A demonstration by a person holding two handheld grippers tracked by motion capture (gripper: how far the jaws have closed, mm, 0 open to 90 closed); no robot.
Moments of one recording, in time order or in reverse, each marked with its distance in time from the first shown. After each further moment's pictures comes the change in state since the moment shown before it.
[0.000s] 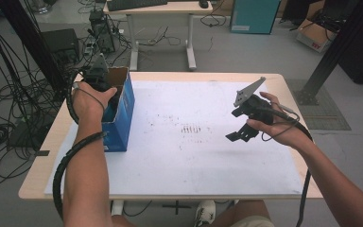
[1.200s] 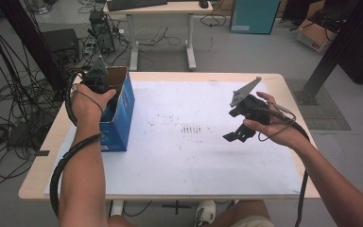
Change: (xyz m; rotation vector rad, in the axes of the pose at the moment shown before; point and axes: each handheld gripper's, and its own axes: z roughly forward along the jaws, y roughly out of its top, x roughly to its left) left arm 0.004 -0.002 0.003 -0.012 -0.014 0.006; right arm 0.004 0.007 0.004 0.010 -0.003 -0.013
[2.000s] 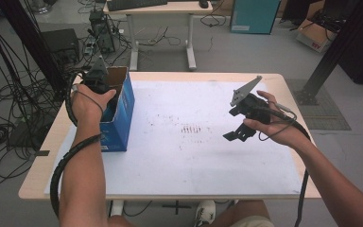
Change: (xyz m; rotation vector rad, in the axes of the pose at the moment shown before) left arm 0.000 0.000 0.000 -0.005 0.003 0.003; right arm 0.001 0.002 -0.004 -0.001 -0.007 -0.003
